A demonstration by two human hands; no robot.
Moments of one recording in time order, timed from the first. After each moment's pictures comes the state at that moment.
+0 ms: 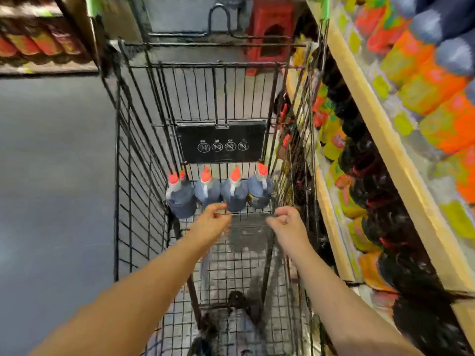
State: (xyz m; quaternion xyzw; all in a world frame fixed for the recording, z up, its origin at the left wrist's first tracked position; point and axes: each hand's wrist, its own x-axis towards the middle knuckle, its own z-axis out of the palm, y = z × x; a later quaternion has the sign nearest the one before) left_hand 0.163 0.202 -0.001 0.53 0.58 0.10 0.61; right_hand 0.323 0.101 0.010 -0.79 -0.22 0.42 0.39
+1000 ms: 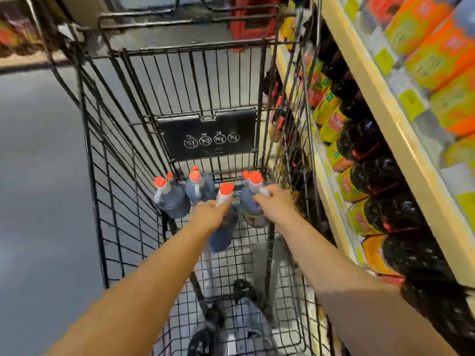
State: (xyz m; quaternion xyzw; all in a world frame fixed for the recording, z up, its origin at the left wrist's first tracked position) left_hand 0.197 0.244 -0.017 0.63 0.61 -0.07 0.48; right_hand 0.342 0.178 -0.002 -0.83 -0.25 0.42 0.26
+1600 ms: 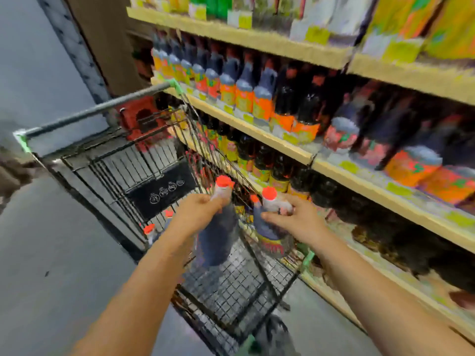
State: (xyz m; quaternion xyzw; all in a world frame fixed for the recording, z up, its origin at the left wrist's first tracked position) left_hand 0.079 0.149 0.208 0.82 0.27 0.03 0.50; right_hand 0.156 -0.066 0.191 -0.88 -0.16 0.13 0.43
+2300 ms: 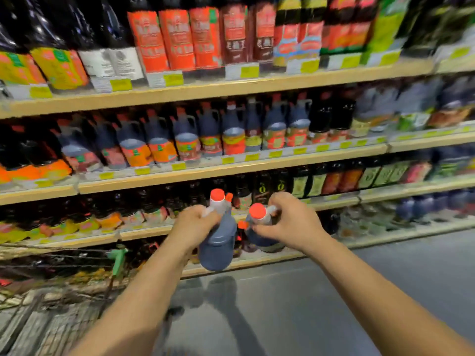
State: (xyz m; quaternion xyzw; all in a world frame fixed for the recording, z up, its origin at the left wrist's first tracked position) left_hand -0.035 -0.303 0.249 0.88 -0.13 -0.13 0.44; right_hand -0.139 -0.491 0.250 -0.95 0.12 -0.15 0.25
